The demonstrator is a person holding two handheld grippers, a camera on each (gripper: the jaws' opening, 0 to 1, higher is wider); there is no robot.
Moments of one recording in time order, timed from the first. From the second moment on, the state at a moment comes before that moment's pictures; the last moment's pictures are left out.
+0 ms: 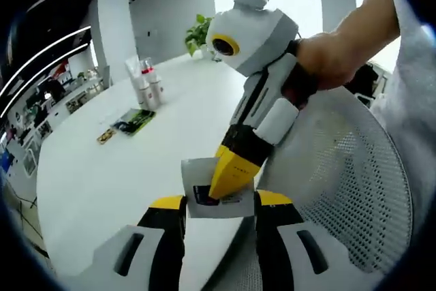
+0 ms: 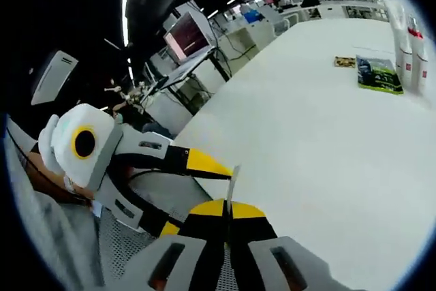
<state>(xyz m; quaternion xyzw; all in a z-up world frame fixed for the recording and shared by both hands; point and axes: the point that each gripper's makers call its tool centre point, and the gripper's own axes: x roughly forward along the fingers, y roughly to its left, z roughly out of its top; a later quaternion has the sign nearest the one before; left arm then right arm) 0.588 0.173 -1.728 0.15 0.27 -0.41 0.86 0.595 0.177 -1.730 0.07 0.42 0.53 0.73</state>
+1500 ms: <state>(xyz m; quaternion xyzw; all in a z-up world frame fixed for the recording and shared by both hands) 0.542 0.144 -1.686 -0.12 0.32 -0.54 0.77 0.544 0.152 -1.678 0.04 0.35 0.70 0.62</state>
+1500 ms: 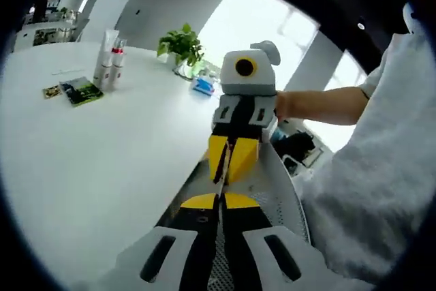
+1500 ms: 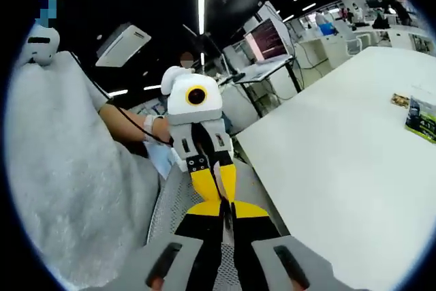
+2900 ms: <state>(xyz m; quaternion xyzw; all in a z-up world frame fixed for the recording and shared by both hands) 0.558 0.157 -1.660 -0.24 0.30 -0.52 0.76 0.570 0.152 -1.654 0.16 0.33 0.65 0.66</state>
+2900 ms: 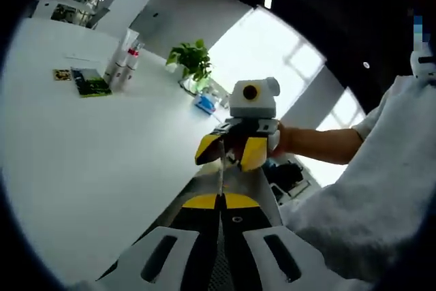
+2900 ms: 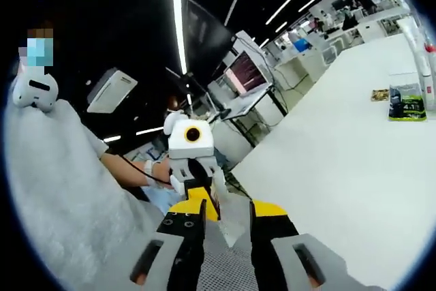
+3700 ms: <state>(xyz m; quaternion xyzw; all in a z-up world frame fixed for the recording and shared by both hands) 0.564 0.164 -1.640 -0.29 0.27 -0.52 0.76 0.565 0.160 -1.637 0.26 0.34 0.65 0.63</state>
